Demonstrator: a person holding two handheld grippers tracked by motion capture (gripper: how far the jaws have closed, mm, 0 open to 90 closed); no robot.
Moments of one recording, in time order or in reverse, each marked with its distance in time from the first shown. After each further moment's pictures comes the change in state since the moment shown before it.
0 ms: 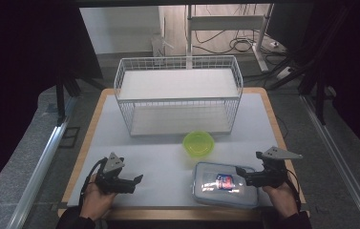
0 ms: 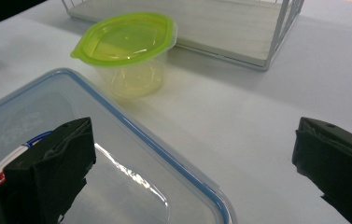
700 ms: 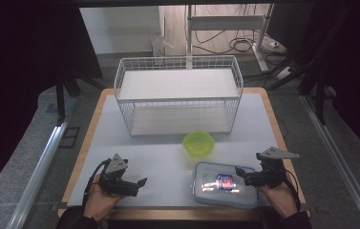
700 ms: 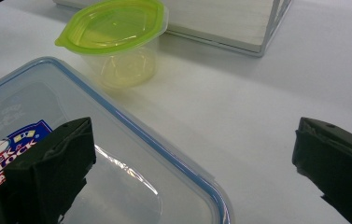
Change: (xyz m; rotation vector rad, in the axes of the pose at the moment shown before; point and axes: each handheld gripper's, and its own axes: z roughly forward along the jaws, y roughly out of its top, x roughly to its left) left arm -0.010 0.002 0.002 -0.006 -0.061 0.018; right arm -0.001 -0.002 0.004 0.042 -0.030 0.017
